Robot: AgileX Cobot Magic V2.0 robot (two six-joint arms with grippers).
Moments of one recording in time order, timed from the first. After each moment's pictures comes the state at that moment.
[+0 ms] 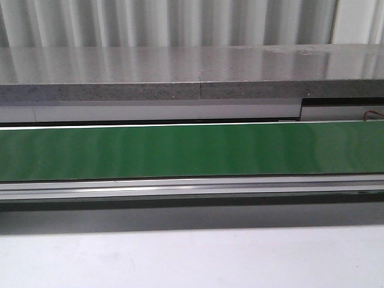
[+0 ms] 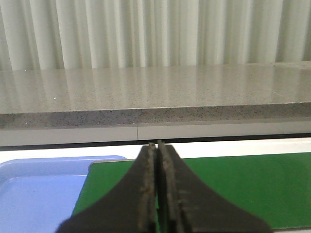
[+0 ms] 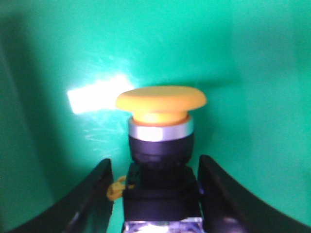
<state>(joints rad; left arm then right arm) -0.05 0.00 0.00 0.10 0.03 -0.06 -0.55 1.86 -1.18 0.19 0.64 -0.36</state>
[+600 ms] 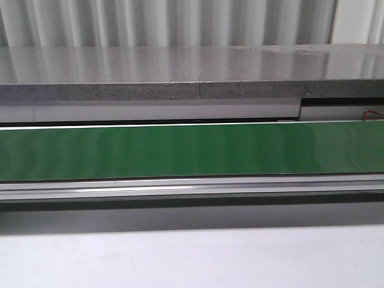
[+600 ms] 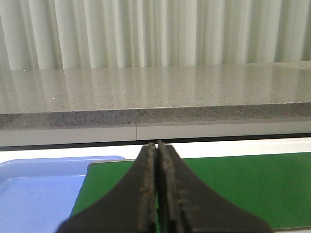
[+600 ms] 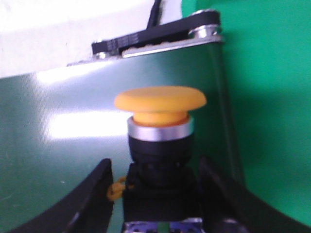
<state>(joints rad) -0.05 0.00 0.00 0.10 0.03 -0.06 -0.29 1.55 -1.17 0.25 0.82 -0.18</state>
